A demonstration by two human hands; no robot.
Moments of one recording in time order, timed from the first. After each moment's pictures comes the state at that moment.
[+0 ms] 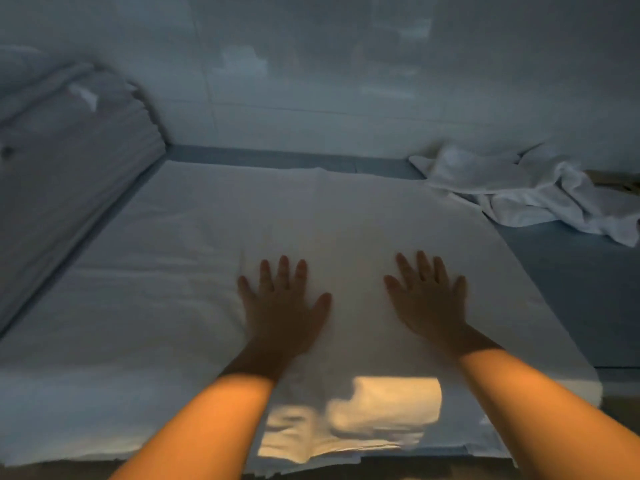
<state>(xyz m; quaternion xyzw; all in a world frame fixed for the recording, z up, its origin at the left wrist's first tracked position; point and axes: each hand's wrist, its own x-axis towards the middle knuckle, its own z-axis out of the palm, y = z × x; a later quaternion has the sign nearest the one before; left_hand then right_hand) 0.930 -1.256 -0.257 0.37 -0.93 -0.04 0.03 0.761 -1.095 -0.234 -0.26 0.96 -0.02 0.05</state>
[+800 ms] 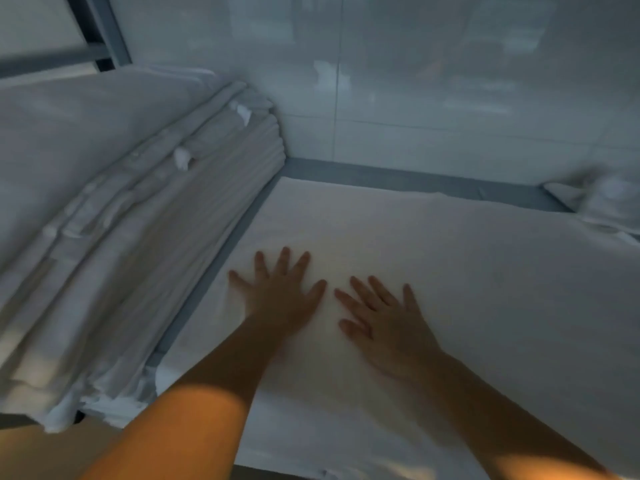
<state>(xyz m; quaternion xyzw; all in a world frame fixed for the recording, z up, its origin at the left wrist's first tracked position) 1.044 -1.441 -0.251 0.46 -0.89 -0.04 0.00 0.920 -1.281 -0.239 -0.59 0.81 -0.01 0.05</state>
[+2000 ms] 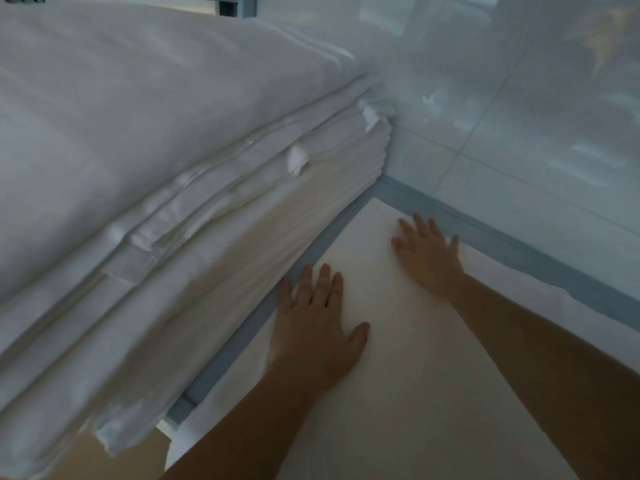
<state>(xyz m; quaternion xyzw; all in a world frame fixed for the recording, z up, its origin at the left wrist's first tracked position) 1.065 -1.493 -0.258 0.48 -0.87 -0.08 0.11 0.817 -1.548 -0.222 -0.58 0.82 0.01 0.02</state>
